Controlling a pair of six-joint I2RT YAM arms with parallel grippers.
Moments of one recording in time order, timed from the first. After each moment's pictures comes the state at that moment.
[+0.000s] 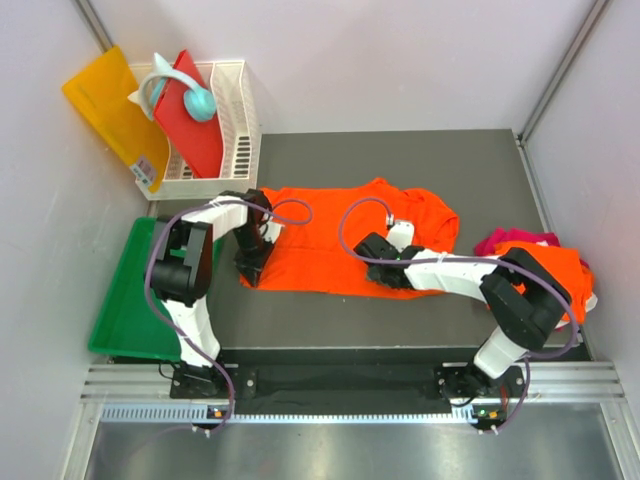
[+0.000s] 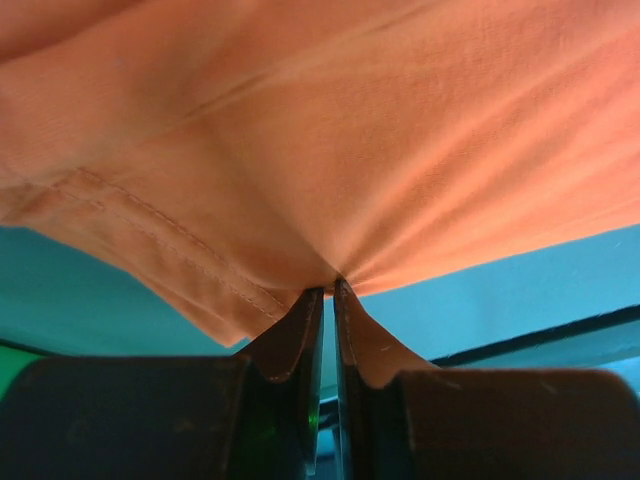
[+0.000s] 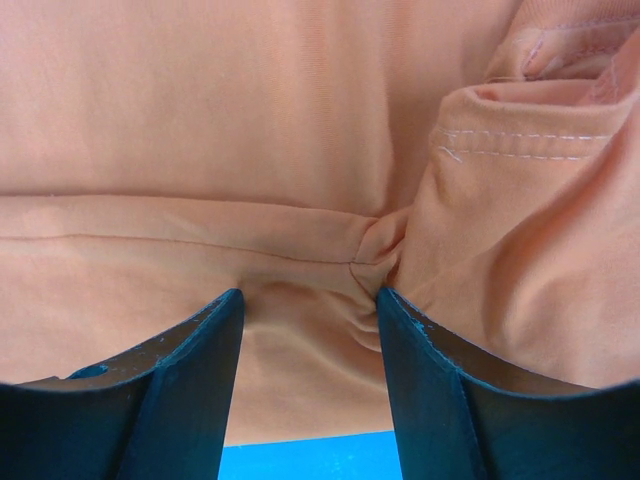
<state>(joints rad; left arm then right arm) -0.23 1.91 1.24 -1.01 0.13 0.17 0.82 1.62 0.86 -0.38 0.53 0.92</state>
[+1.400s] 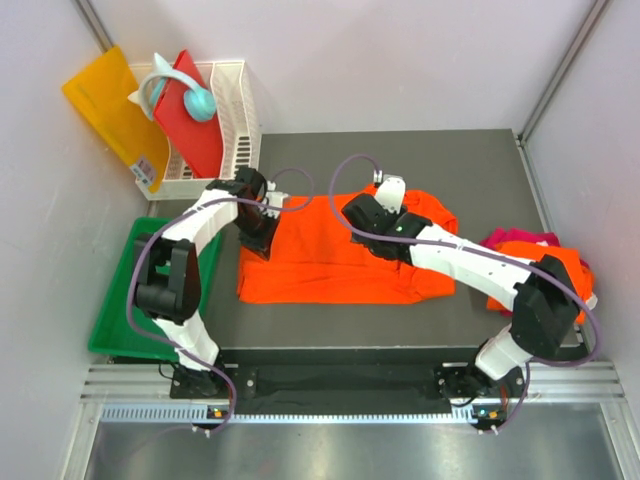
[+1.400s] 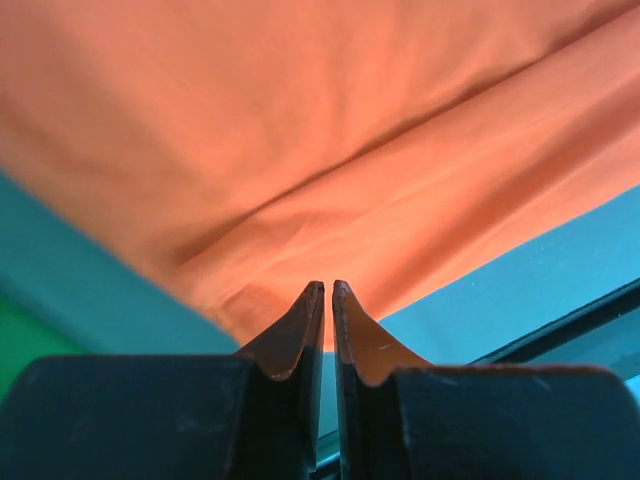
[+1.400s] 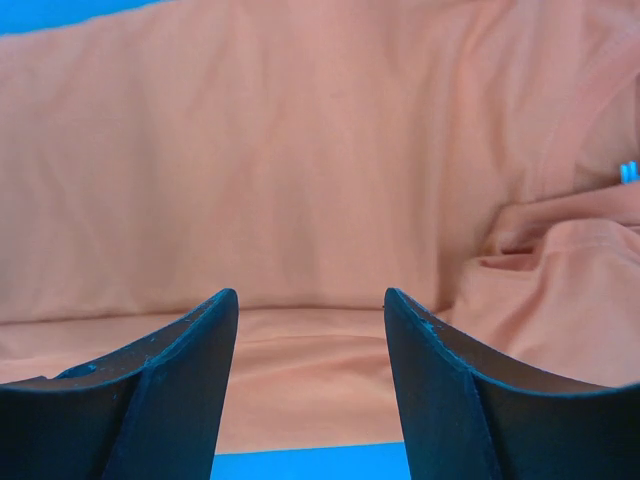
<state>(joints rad) -0.24 1.74 1.33 -0.94 0.26 0.21 0.85 1.55 1.23 -0.58 0.65 0.80</state>
